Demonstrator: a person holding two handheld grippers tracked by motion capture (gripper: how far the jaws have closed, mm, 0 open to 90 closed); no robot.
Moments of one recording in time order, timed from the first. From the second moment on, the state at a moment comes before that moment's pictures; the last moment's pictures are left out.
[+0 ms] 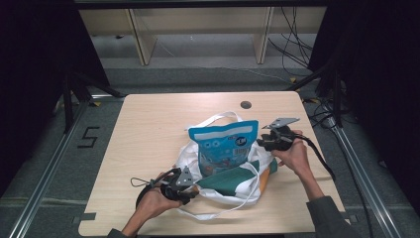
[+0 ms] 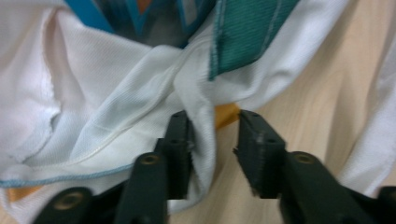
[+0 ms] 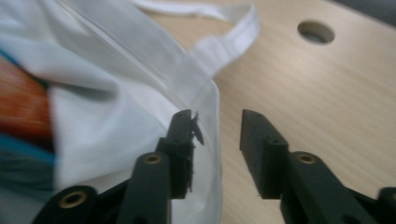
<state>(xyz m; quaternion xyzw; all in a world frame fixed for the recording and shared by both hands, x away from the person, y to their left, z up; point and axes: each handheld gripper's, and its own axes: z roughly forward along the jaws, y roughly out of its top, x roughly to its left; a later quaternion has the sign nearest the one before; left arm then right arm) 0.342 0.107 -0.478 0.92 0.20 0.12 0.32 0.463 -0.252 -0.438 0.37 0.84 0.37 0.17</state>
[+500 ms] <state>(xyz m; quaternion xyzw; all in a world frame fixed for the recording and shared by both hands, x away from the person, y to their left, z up) 0.341 0.110 -0.458 0.90 0.21 0.13 0.35 0.382 -0.226 -0.398 0.25 0.86 0.43 0.07</state>
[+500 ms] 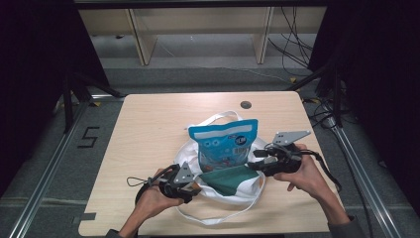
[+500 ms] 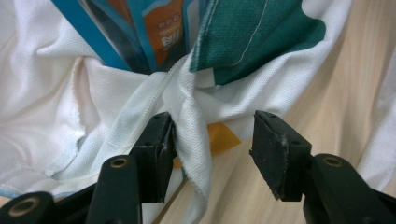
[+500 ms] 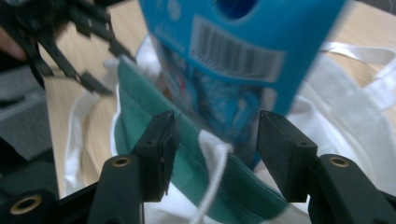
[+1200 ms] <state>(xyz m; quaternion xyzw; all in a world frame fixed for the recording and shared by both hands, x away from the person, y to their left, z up) 0.354 0.111 -0.482 0.91 0.22 0.13 0.34 0.349 -0.213 -0.471 0.21 0.93 0.29 0.08</state>
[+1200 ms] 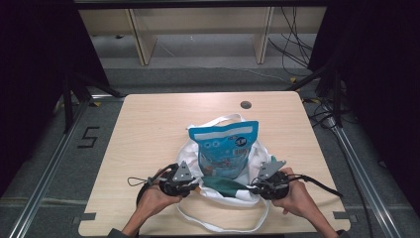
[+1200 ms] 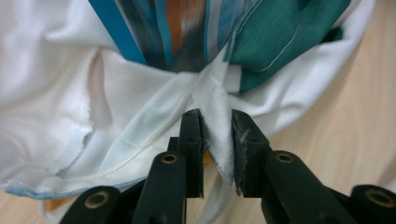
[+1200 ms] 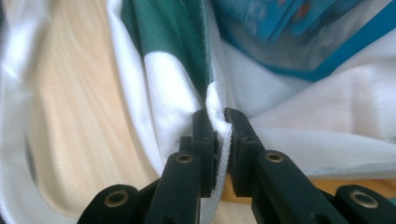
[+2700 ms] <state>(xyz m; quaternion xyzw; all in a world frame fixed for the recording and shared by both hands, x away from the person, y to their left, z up) 0.394 0.109 -0.492 0.88 0.30 0.16 0.35 0.403 -0.214 -0.487 0.28 0.89 0.33 0.13</state>
